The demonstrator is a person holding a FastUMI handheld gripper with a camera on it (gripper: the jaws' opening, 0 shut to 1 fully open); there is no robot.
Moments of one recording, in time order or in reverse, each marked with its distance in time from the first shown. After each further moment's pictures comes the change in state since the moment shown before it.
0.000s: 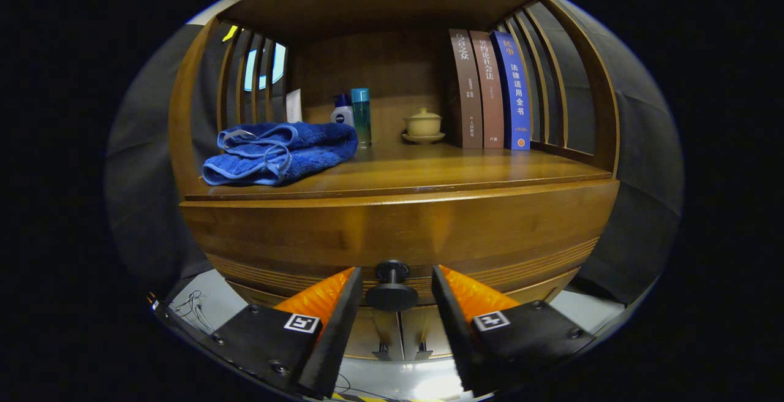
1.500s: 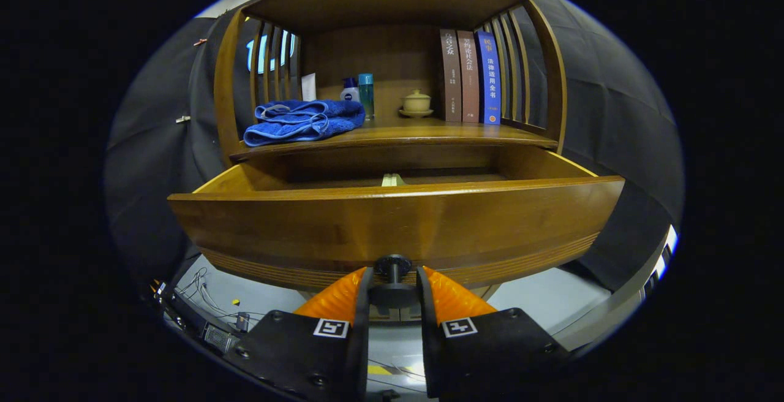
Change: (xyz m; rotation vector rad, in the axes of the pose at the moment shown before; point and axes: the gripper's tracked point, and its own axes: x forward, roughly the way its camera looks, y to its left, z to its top) arm -0.139 -0.001 -0.048 -0.014 0.119 -0.032
